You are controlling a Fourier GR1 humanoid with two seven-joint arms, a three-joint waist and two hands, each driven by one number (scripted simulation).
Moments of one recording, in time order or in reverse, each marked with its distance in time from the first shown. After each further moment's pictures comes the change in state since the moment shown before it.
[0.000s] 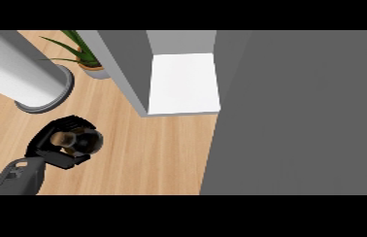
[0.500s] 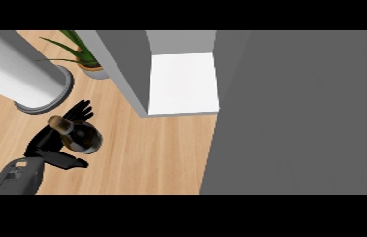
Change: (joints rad) left arm 0.014 0.000 0.005 -0.039 -0.048 0.010 0.041; right arm -0.021 0.031 0.000 0.000 0.008 0.014 0.032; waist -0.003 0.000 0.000
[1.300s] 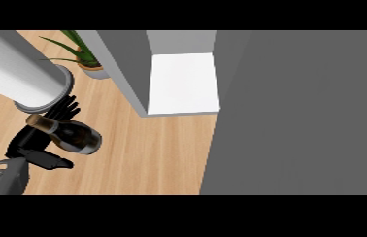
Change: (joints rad) left arm 0.055 0.025 0.098 -0.152 0.030 -0.035 0.106; right arm -0.001 0.057 0.008 -0.003 0.012 0.026 0.037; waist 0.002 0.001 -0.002
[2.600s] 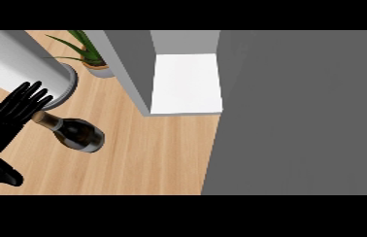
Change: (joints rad) left arm 0.147 0.004 0.143 -0.545 0.393 -0.187 0.414; right arm 0.044 0.091 -0.049 -0.007 -0.010 0.099 0.028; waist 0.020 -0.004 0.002
